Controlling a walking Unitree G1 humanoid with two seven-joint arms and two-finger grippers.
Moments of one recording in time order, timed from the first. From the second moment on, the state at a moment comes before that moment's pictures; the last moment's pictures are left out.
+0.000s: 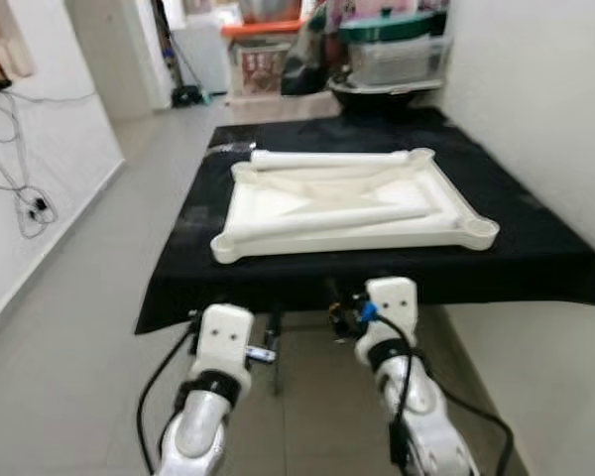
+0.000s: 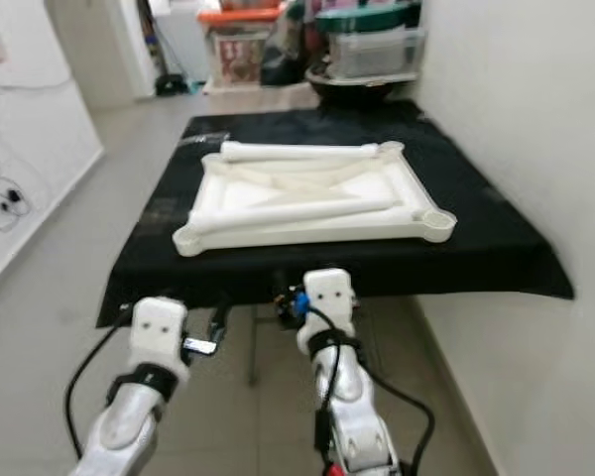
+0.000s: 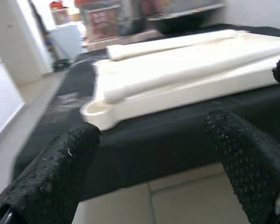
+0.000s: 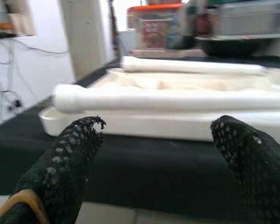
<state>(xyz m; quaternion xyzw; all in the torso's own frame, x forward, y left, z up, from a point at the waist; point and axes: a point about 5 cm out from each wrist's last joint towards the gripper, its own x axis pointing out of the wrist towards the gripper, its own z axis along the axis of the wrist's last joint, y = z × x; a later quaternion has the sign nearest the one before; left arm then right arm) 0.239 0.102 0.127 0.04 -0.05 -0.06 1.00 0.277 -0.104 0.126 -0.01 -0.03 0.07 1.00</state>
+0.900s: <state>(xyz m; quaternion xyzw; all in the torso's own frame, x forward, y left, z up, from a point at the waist) 0.260 0.105 0.185 0.07 -0.17 -0.07 0.98 0.289 -0.106 0.152 -0.01 -0.08 0.06 1.00</state>
